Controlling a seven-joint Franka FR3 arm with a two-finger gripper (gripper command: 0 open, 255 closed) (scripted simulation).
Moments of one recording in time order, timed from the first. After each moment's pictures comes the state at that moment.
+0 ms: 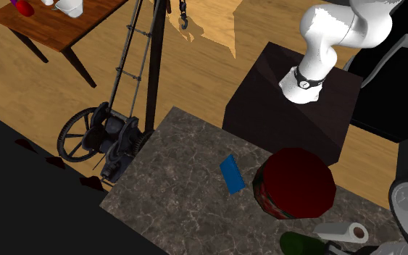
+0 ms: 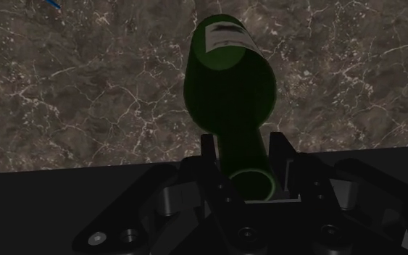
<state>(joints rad) 0.29 0.37 0.06 -1.80 -0.06 2.23 0.38</state>
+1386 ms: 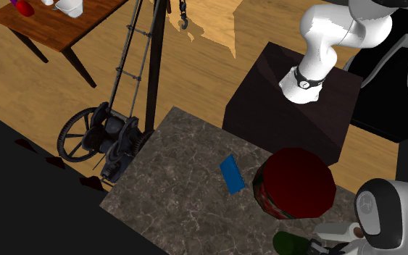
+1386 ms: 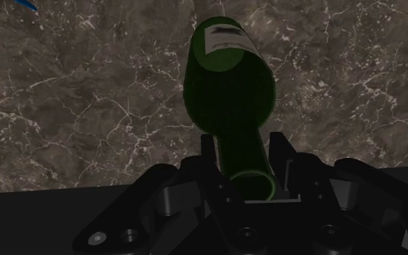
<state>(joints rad) 0.30 0.47 0.05 -1.85 -0.07 2.38 0.40</state>
